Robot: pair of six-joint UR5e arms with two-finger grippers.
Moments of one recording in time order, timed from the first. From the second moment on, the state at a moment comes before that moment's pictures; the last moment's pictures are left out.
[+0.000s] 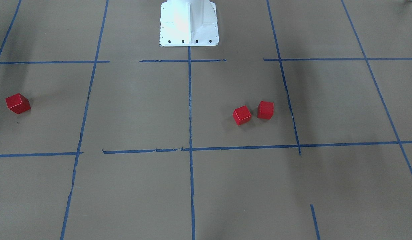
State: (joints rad) left arm -1.55 -1.52 -1.69 -1.52 -2.37 0.00; right arm 1.47 -1.84 1.84 -1.46 2.37 0.07
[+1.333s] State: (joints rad) left arm -1.55 -1.52 -1.69 -1.52 -2.38 0.01; right arm 1.23 -1.83 1.83 -1.23 2.33 0.09
